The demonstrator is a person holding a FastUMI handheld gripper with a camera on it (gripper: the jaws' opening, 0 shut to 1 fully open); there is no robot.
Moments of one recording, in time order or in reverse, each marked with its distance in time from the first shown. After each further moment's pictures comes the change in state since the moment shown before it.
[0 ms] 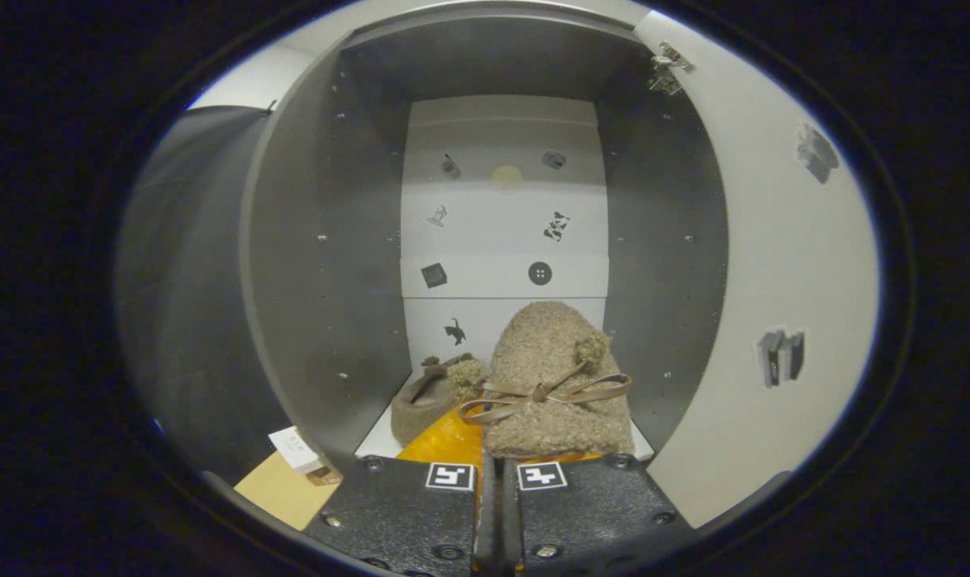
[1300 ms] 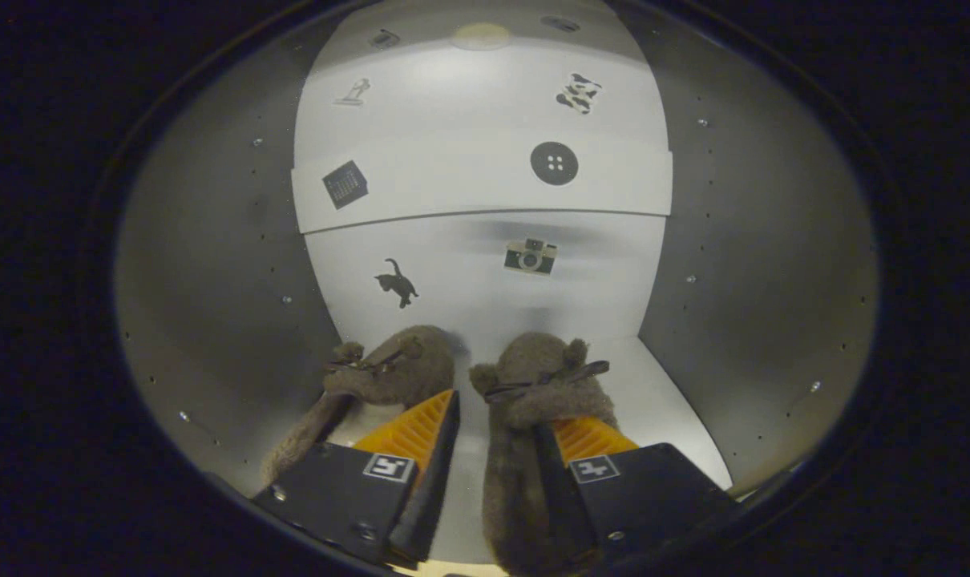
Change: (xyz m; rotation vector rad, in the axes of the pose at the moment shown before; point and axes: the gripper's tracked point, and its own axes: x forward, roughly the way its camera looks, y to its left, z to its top) arm 0.159 -0.013 -0.047 0.054 0.259 -0.073
